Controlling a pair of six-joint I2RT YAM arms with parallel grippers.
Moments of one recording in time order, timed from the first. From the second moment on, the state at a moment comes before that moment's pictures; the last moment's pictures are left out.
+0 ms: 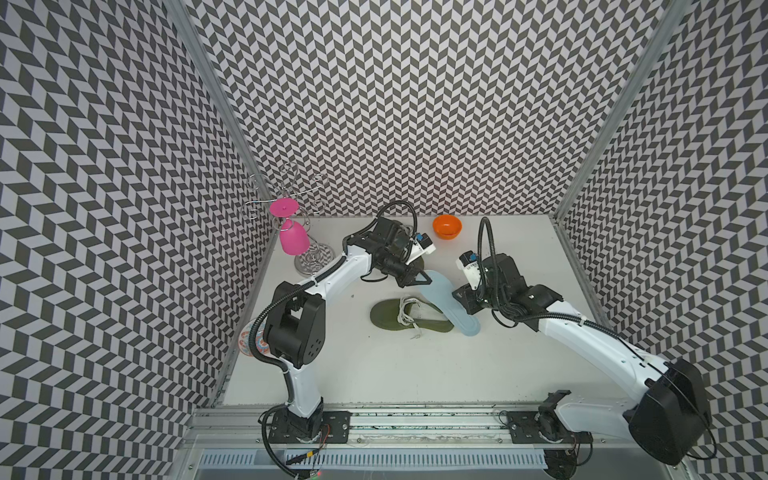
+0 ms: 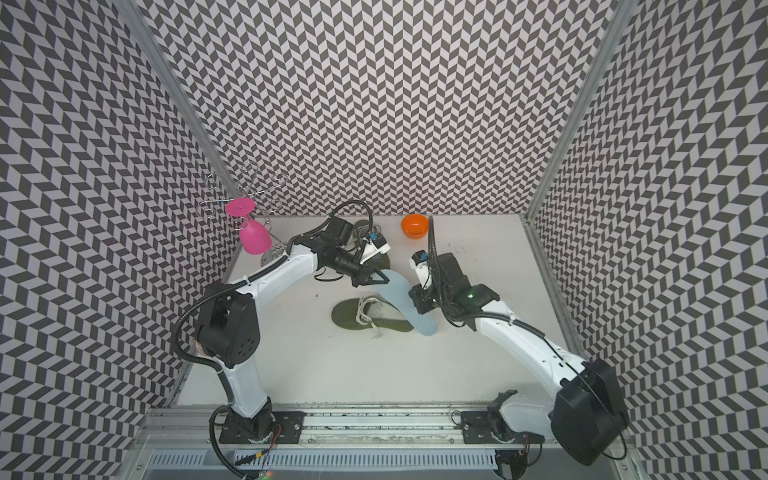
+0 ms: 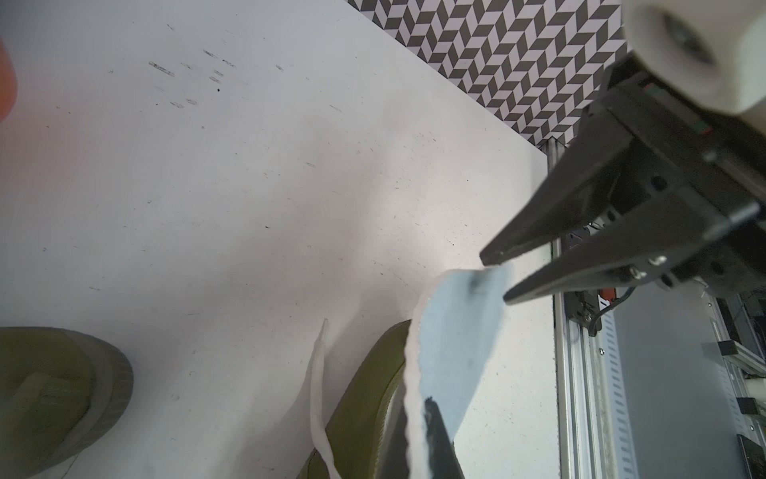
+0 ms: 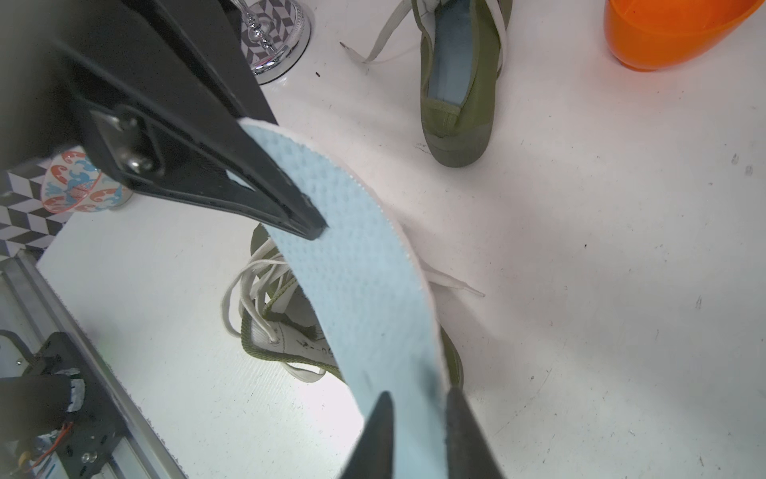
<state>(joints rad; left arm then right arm) -0.48 1.86 1.54 -0.73 0.88 0.42 0.56 1.27 0.96 -0.45 -0.20 0.14</state>
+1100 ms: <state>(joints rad) -0.46 1.81 1.54 -0.68 0.91 0.21 0.68 1.28 0.80 -0.24 -0.13 0.07</state>
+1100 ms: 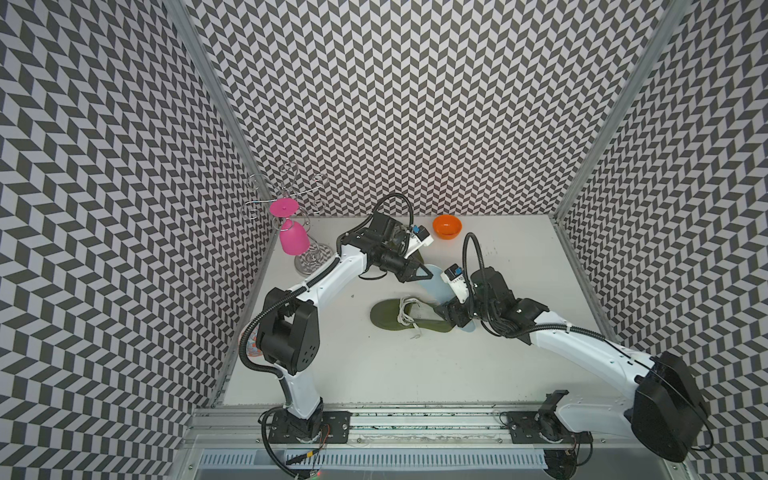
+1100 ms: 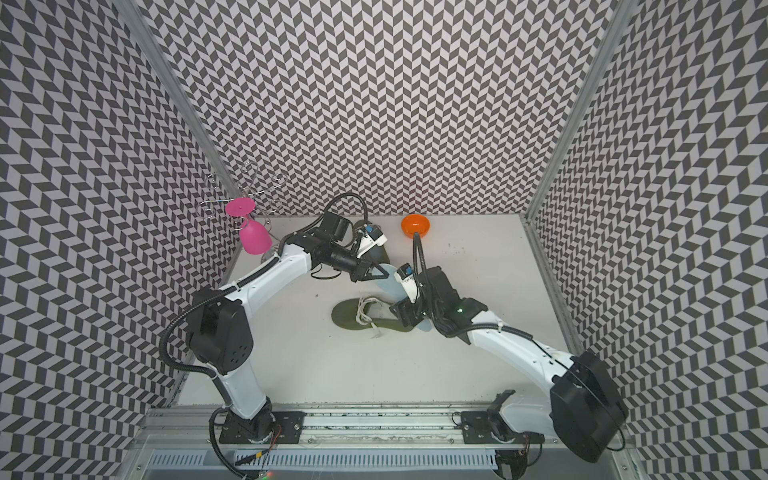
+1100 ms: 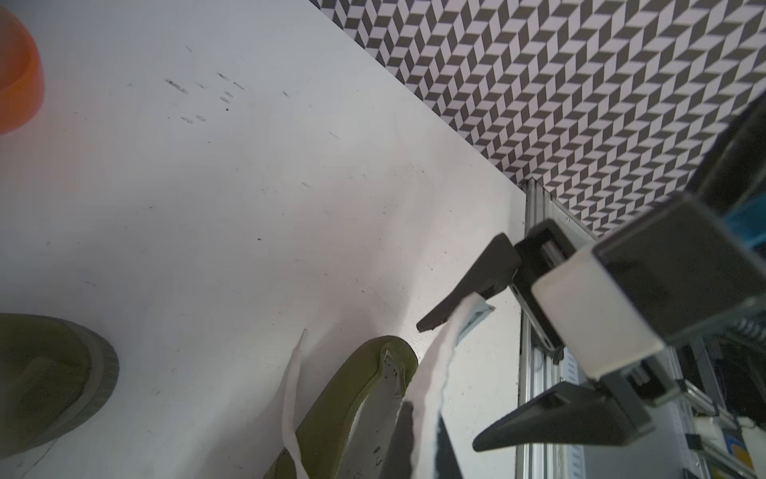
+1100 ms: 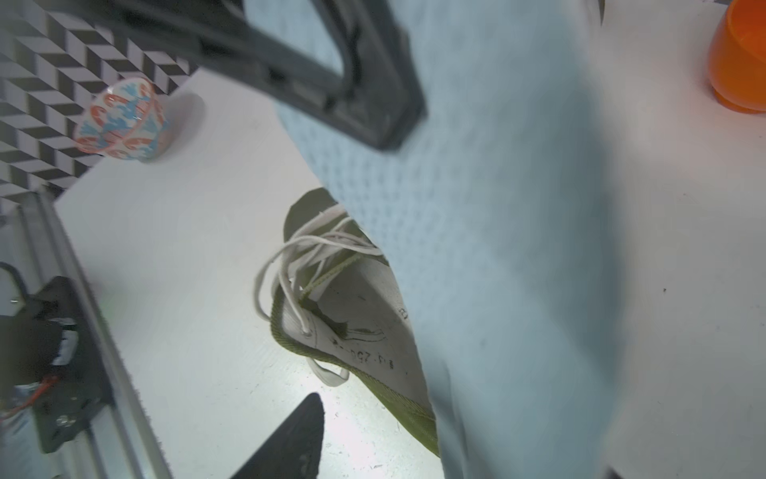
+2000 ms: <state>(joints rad) -0.46 1.75 1.49 -0.71 0.89 0.00 0.90 1.36 0.77 -0.03 0.54 -0.11</state>
